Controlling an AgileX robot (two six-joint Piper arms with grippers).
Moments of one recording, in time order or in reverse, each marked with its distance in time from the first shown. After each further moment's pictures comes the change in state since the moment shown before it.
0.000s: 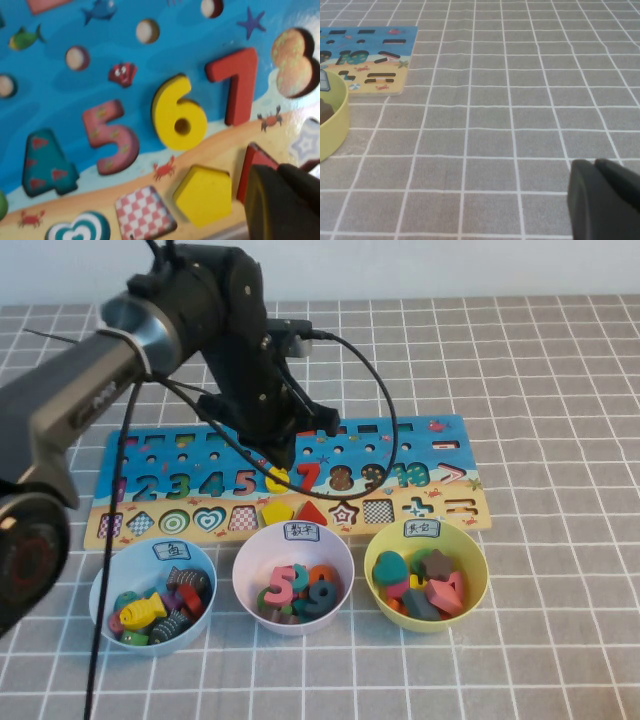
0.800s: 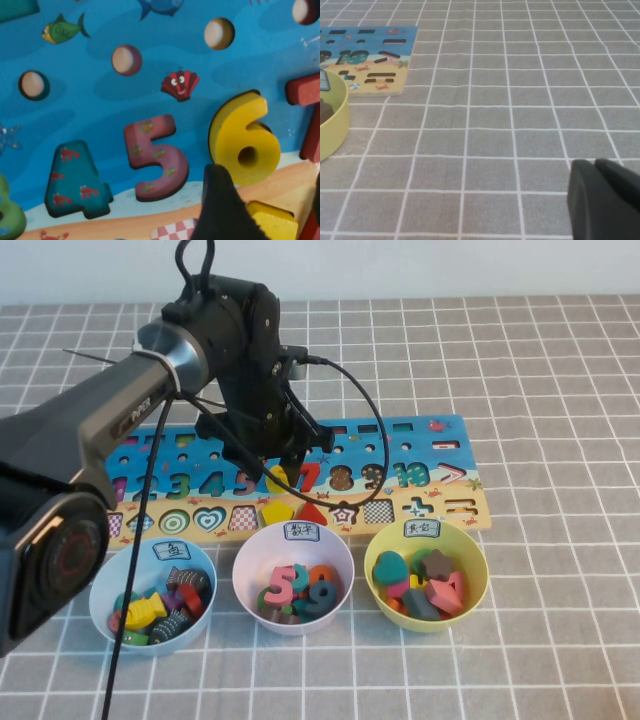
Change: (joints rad) right arm 0.000 0.000 0.000 0.000 0.000 0.000; left arm -0.005 0.118 -0.066 0.085 0.006 -0.107
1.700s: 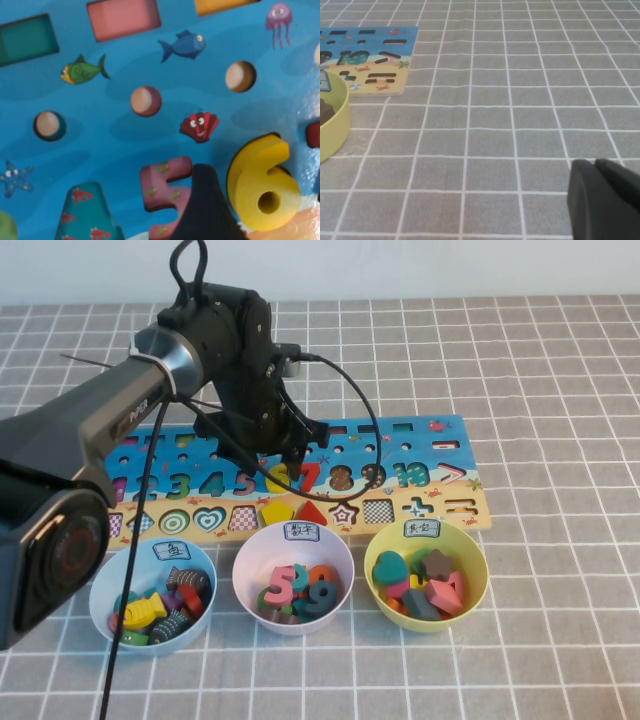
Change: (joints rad) right arm 0.000 0.000 0.000 0.004 0.000 0.000; left arm 0.019 0.025 -0.004 -0.006 -0.067 0.000
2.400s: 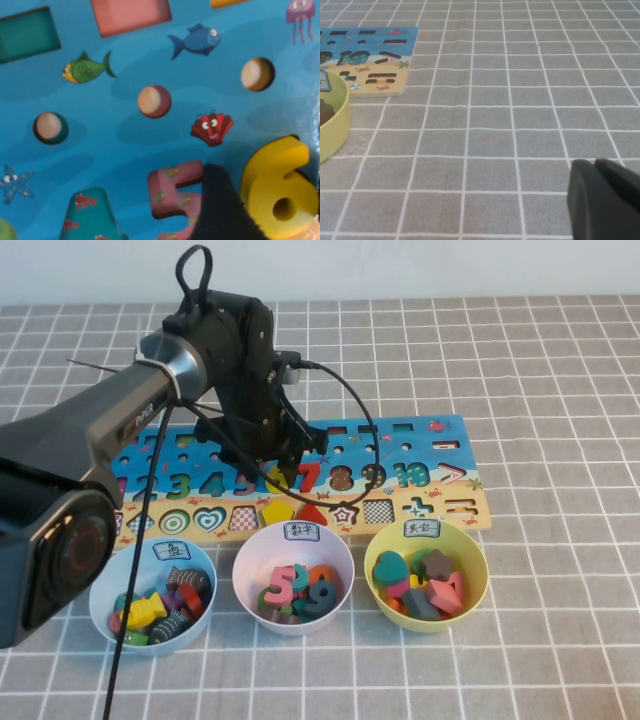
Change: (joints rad) right arm 0.000 0.000 0.000 0.000 0.000 0.000; left arm 0.000 0.025 -0.008 0.007 0.008 0.003
